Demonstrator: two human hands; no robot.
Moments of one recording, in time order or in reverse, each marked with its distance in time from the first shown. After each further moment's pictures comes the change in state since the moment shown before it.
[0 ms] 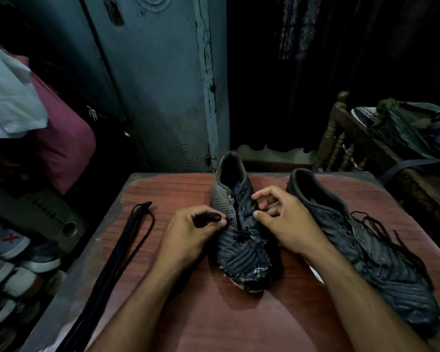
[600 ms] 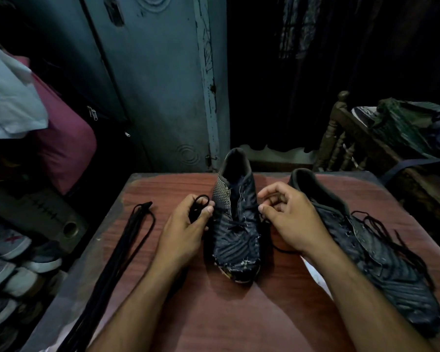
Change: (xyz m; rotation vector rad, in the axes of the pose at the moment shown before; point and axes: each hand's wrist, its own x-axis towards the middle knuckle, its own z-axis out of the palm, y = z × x) left_hand 0.006 -0.008 -0.003 -0.037 0.106 0.040; right_hand -0.002 -0.008 -0.003 0.148 0.044 0.032
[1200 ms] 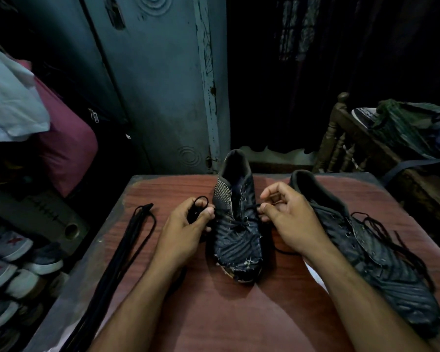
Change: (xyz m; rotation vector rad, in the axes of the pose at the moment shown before) left_hand 0.001 0.004 0.000 -0.125 -0.006 -0.071; right_hand 0.002 0.007 0.002 0.044 0.025 -0.007
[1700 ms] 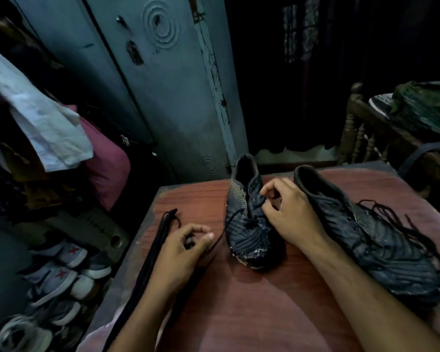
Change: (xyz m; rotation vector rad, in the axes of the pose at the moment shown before) left_hand -0.065 0.028 -0.036 0.325 0.035 -0.077; right_hand -0.011 -0.012 0.005 -0.349 0.112 -0.287
